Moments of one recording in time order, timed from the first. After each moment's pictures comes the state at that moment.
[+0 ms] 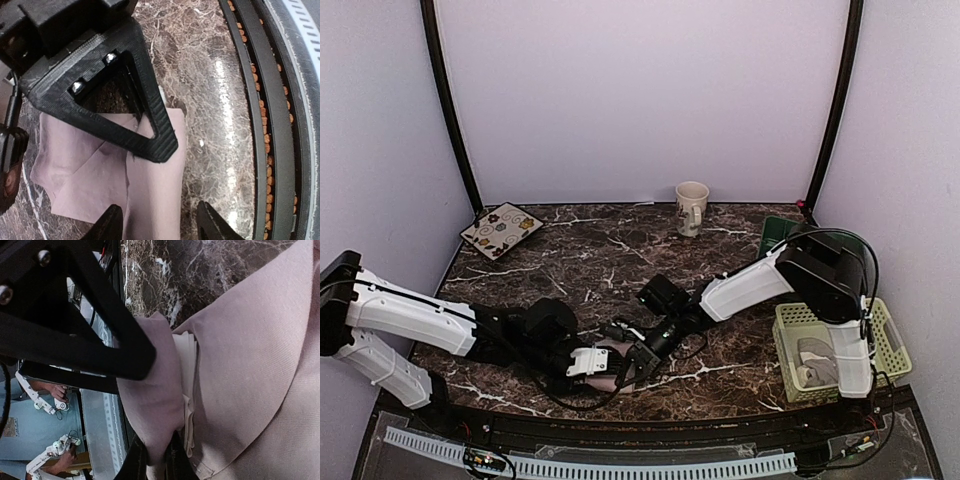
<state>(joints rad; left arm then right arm) -1.10 1.37 0.59 -0.17 0.18 0.48 1.00 2.14 1.21 -0.12 -1.02 0.29</state>
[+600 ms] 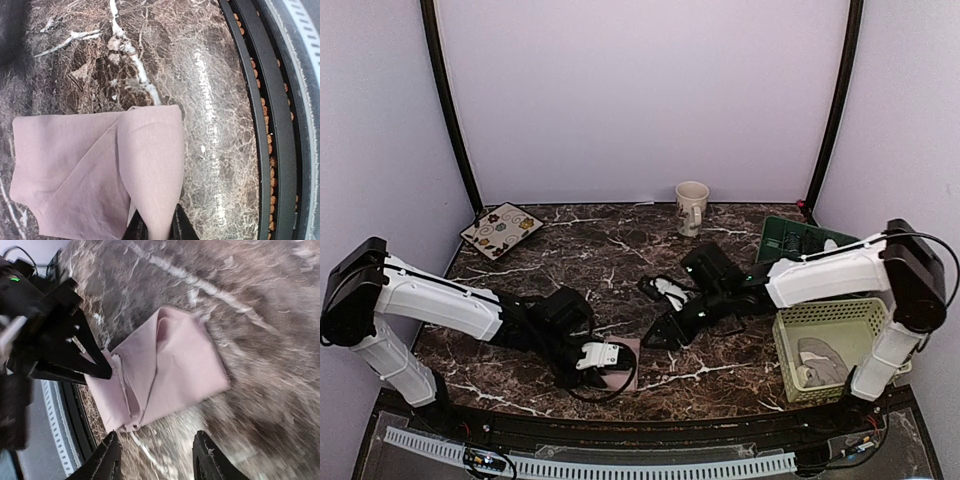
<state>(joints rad) -1.04 1.53 0.71 -0.25 0.29 0.54 0.95 1.76 1.00 -0.14 -0.53 0.22</state>
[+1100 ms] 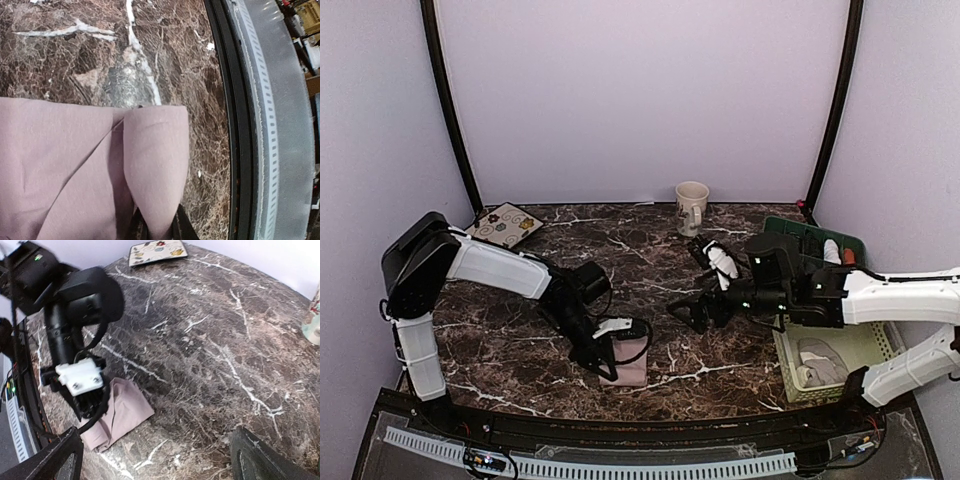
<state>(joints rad) -0.83 1.88 1.06 -0.59 0.72 0.56 0.96 1.23 0.75 -0.02 -0.04 0.18</state>
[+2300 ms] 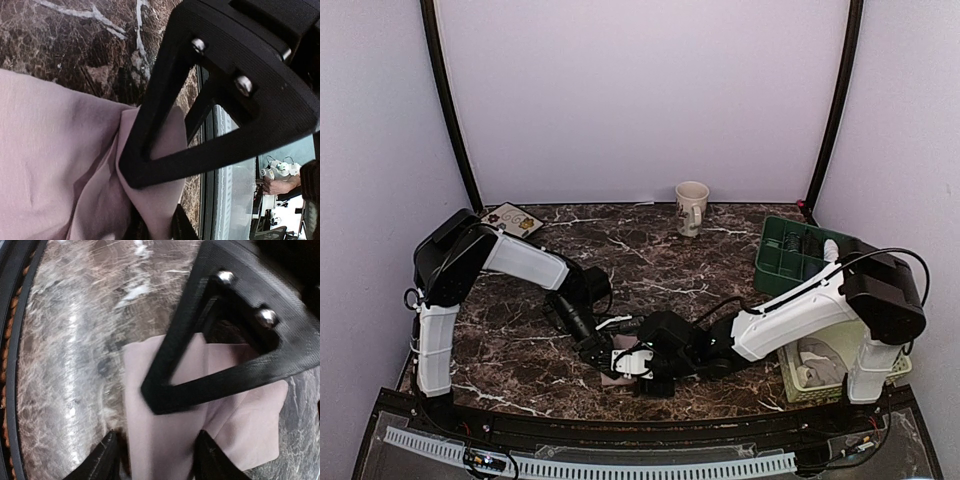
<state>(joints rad) -0.75 2.13 1.25 -0.84 1.00 0.59 1.27 1.84 0.94 0.03 -0.04 -0.36</state>
